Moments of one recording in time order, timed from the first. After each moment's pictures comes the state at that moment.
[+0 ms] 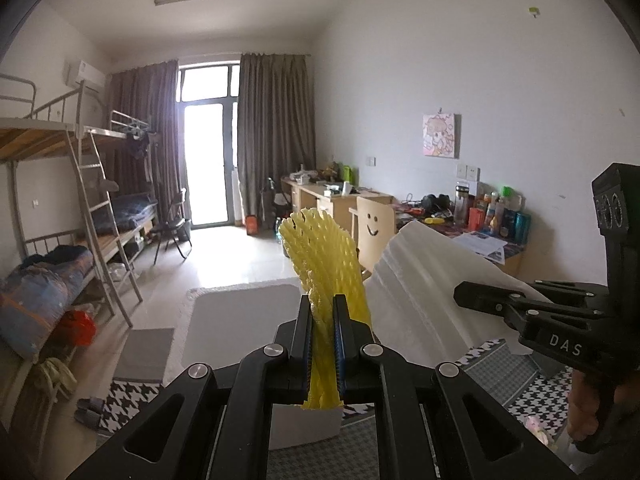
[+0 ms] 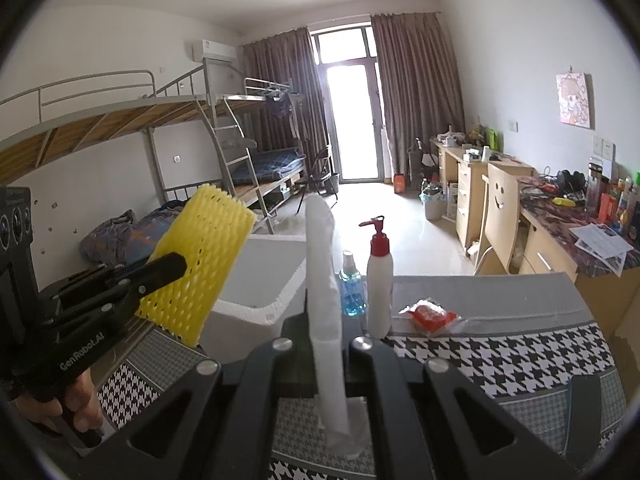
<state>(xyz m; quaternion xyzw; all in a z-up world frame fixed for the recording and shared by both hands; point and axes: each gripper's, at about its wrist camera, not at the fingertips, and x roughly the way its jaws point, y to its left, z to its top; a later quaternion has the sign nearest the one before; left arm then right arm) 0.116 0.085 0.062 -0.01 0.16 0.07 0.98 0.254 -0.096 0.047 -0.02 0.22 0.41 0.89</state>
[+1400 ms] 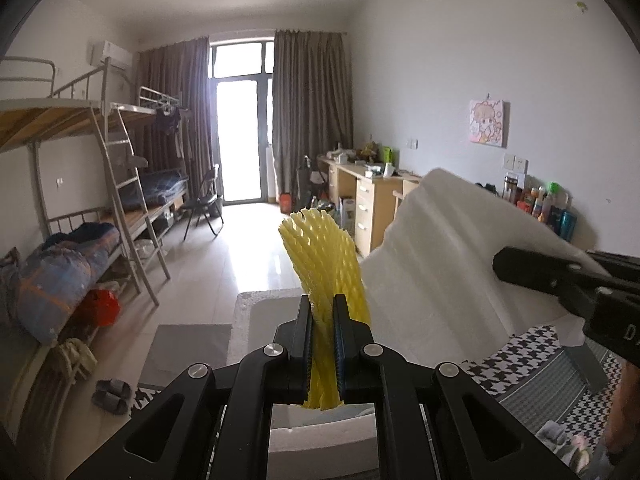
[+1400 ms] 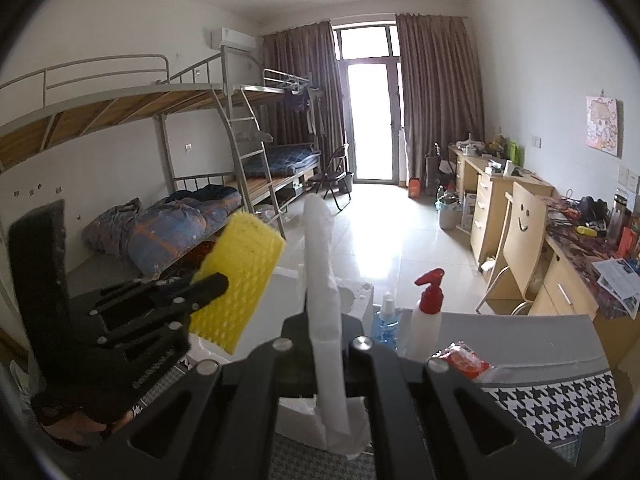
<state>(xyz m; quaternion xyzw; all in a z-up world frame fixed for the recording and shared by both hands) 0.170 0.142 0.051 -0.03 0.21 0.13 0.97 0.271 -0.017 0.073 -0.05 0.22 0.42 0.88</state>
